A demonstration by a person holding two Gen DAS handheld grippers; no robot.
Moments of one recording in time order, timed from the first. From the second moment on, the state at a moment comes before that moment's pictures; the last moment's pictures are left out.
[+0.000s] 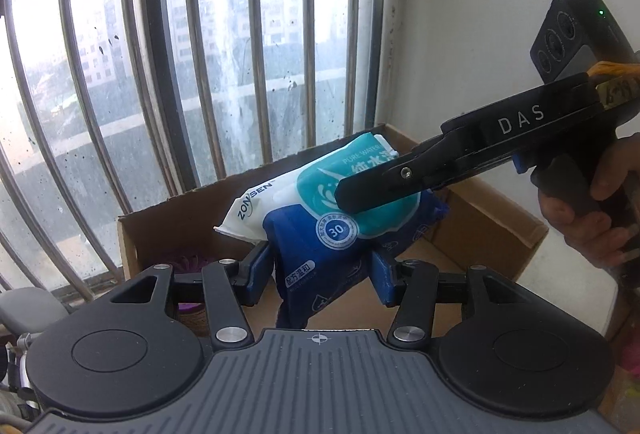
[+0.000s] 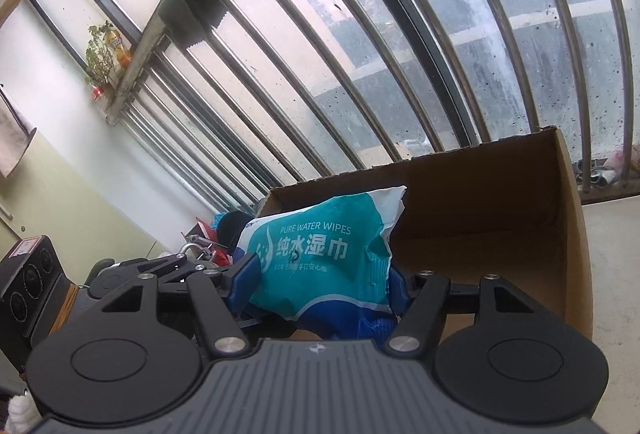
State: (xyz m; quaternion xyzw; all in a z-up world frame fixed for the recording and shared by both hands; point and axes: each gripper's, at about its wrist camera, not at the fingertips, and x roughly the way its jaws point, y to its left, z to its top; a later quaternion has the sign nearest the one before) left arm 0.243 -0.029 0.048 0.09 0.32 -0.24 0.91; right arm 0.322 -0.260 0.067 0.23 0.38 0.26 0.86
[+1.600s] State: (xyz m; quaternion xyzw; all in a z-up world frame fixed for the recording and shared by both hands) left arm 0.298 -0.035 0.010 0.21 0.41 -0.15 0.87; right arm 0.401 -0.257 -0.008 0.31 0.47 0.21 0.80
